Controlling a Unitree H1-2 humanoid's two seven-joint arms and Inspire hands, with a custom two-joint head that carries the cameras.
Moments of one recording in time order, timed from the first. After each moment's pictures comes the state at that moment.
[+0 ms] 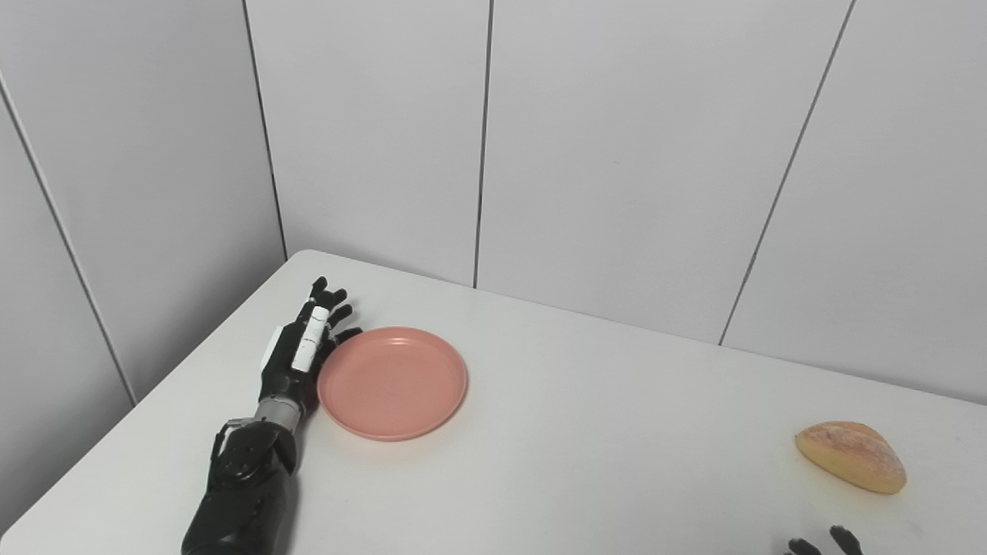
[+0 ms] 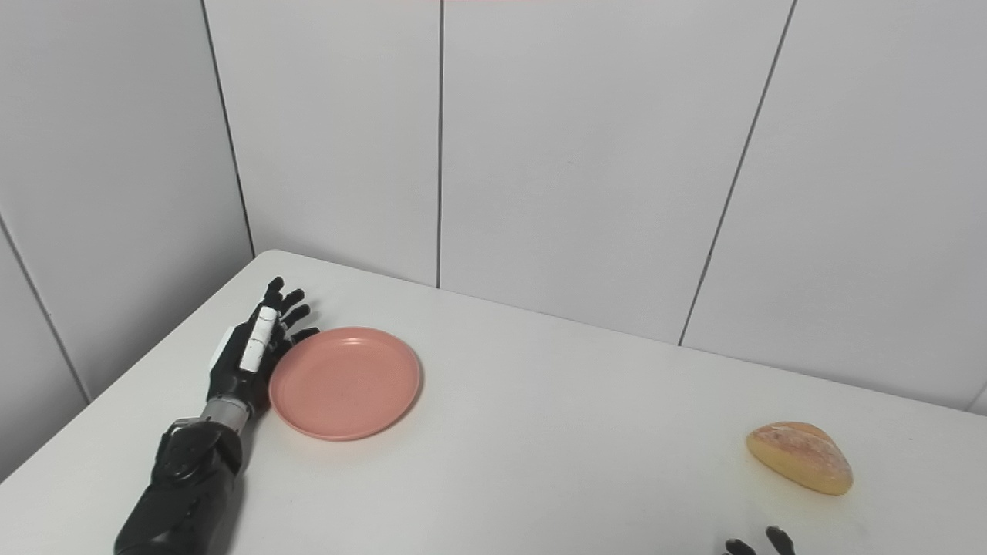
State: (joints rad) left arm -0.57 0.35 0.29 0.76 -0.31 -0.28 -0.17; right arm 0.10 -0.04 -0.02 -0.13 0.23 -0.07 0.09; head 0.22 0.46
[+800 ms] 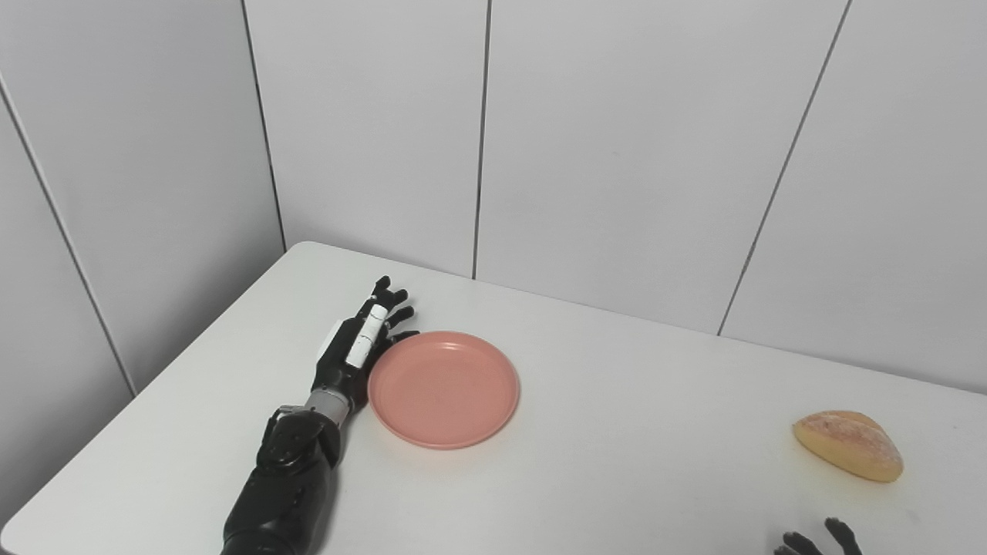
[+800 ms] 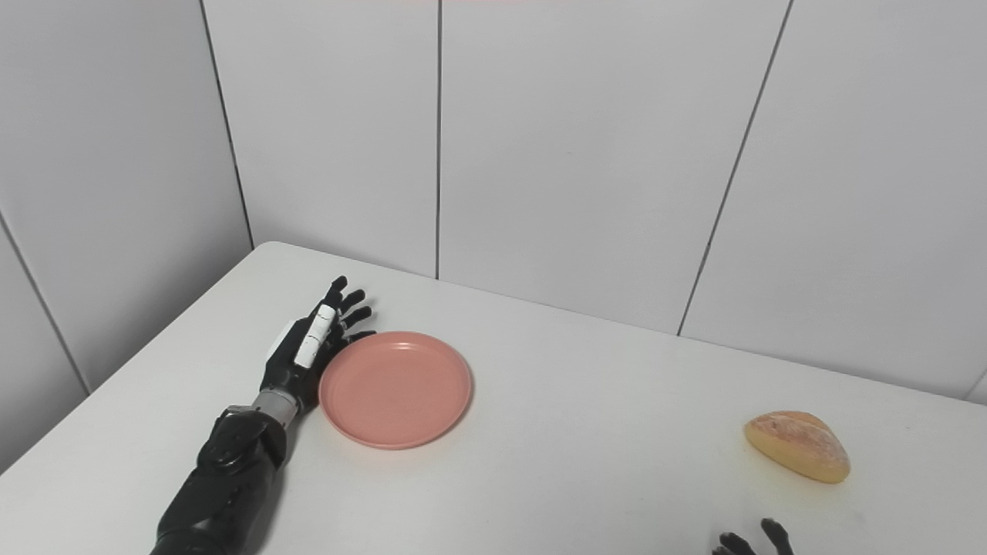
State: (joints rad) left arm -0.59 0.27 0.20 0.73 -0.29 -0.21 -0.22; right arm 0.11 -0.04 -0.02 -0.15 0.23 -0.07 0.09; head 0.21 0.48
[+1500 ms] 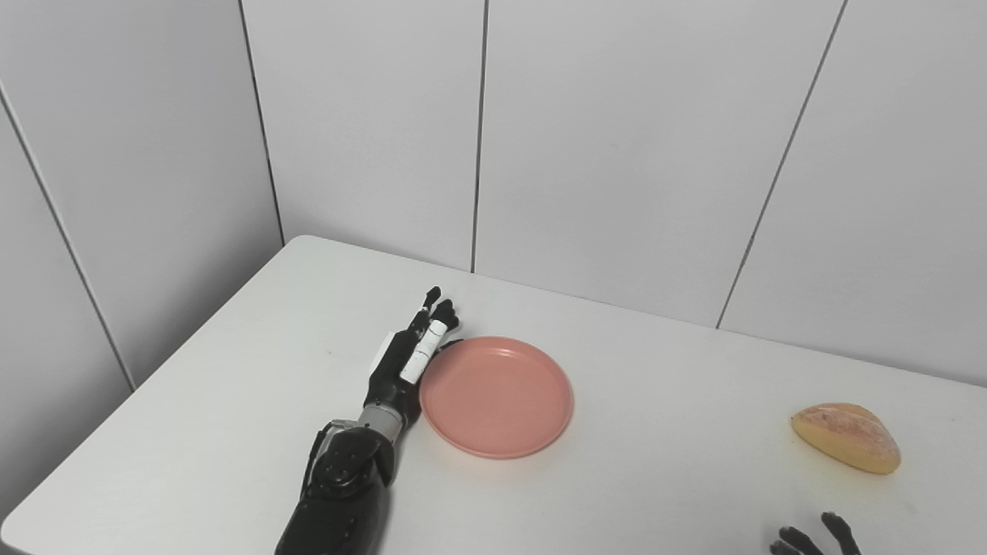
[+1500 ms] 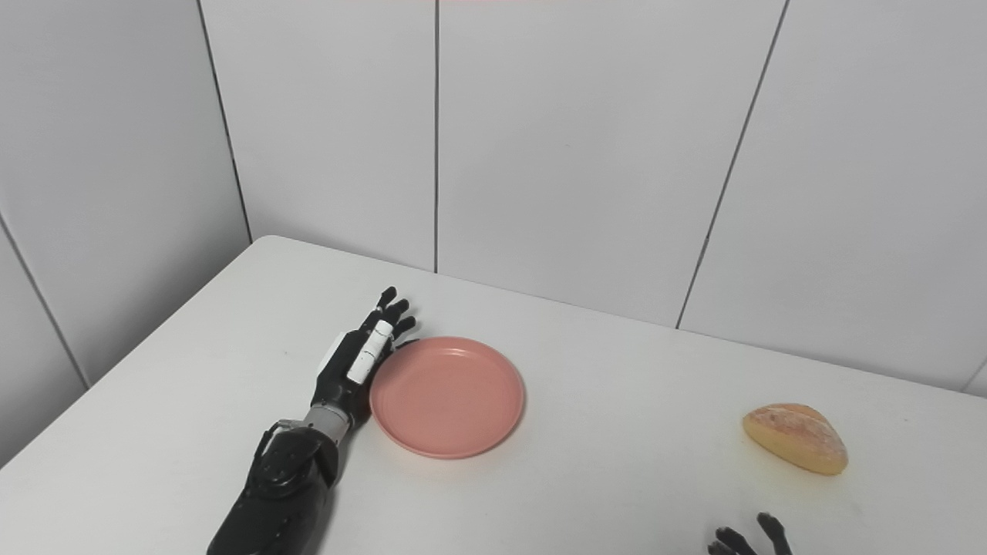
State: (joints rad) left arm -0.52 0.13 0.14 0.55 -0.19 -0.14 -0.09; right arm 0.12 -0.03 -0.01 -0.17 0.21 -0.06 0.08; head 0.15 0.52
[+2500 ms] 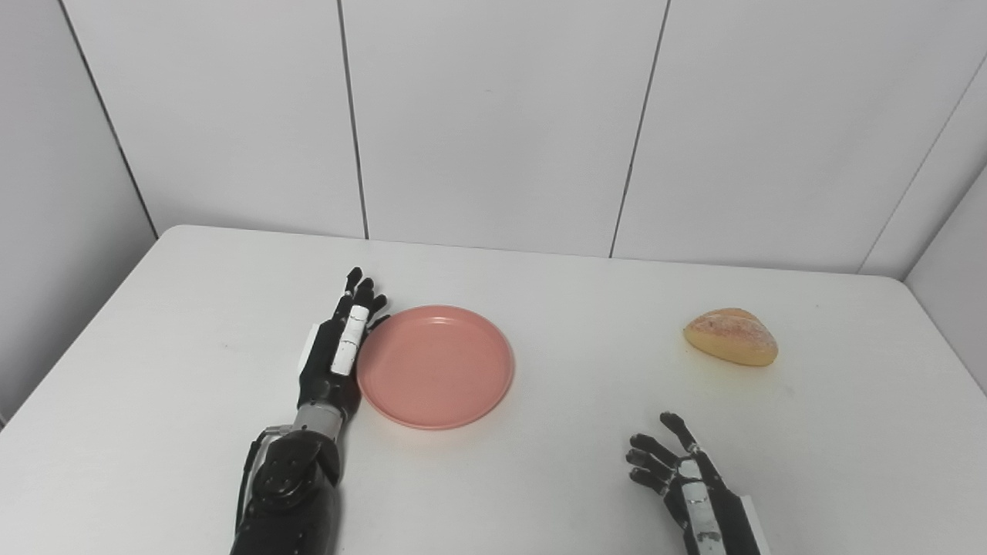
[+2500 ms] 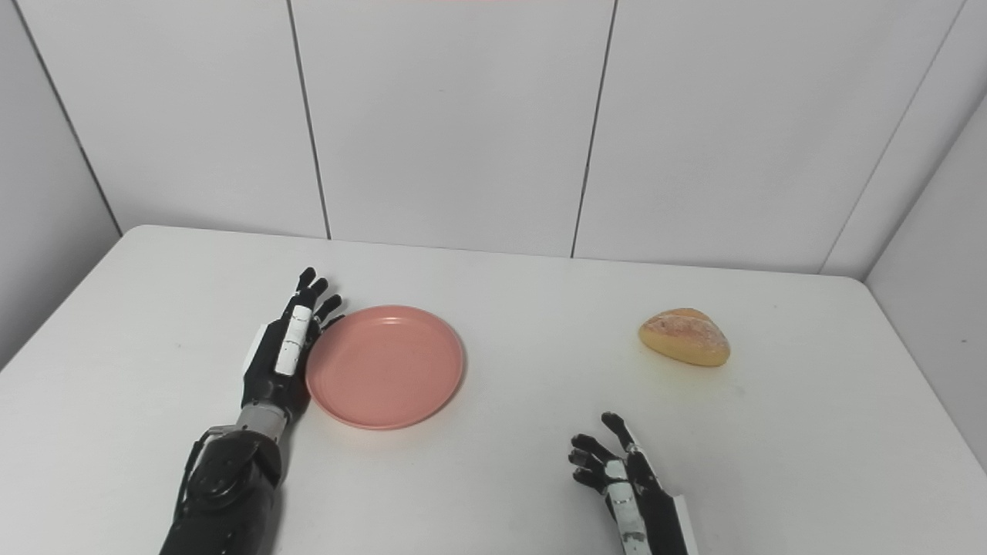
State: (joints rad) left arm -0.47 0.08 0.12 0.46 -0.17 -0.08 -0.08; right arm 0.13 0.09 0.08 -0.21 0.07 0.01 0.01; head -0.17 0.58
